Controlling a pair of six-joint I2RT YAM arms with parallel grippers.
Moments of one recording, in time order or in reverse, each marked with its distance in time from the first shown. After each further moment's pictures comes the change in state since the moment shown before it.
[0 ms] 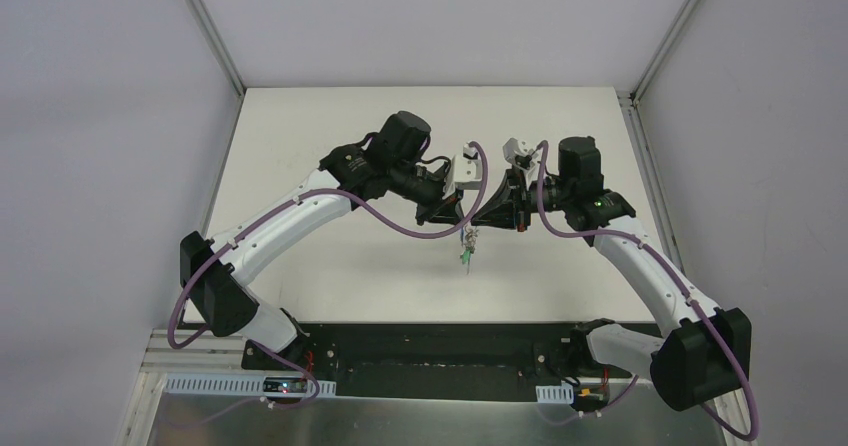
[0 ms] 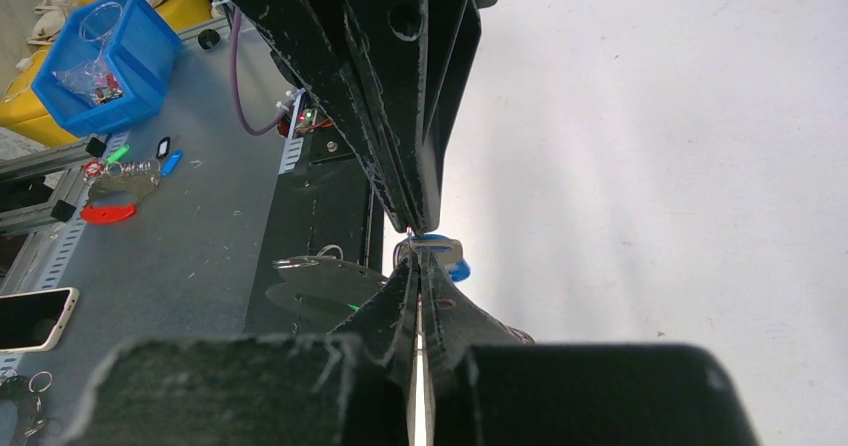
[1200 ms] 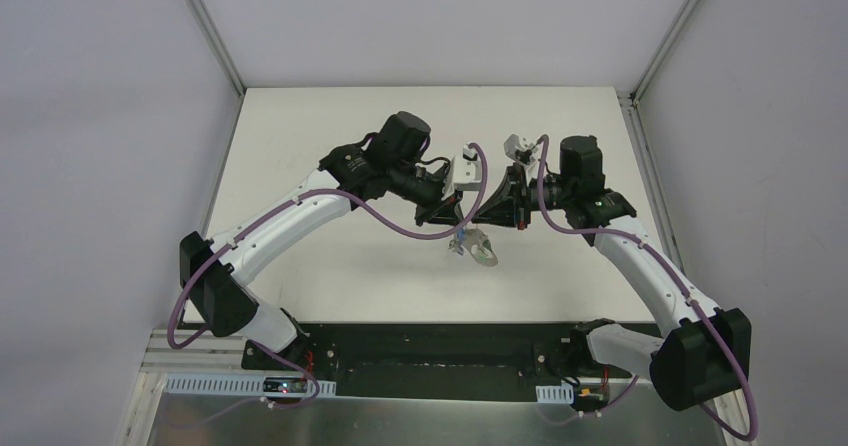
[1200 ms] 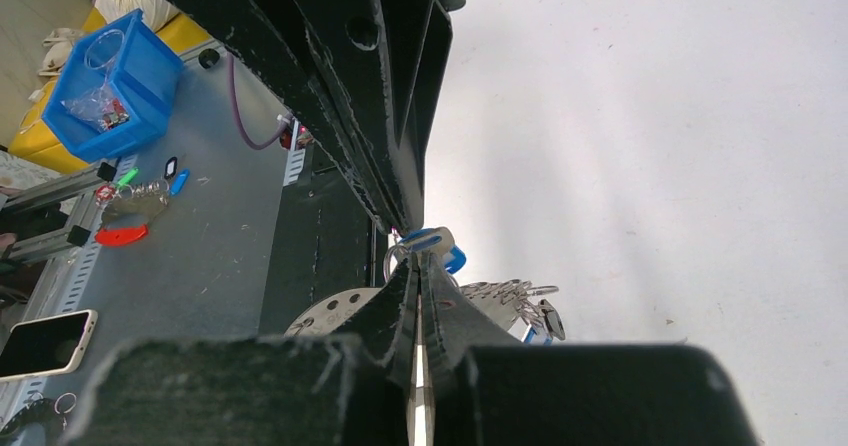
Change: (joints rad) left arm 0.000 -0.002 0.000 -0.013 0.006 0.011; right arm -0.008 0.000 0.000 0.019 0.024 0.076
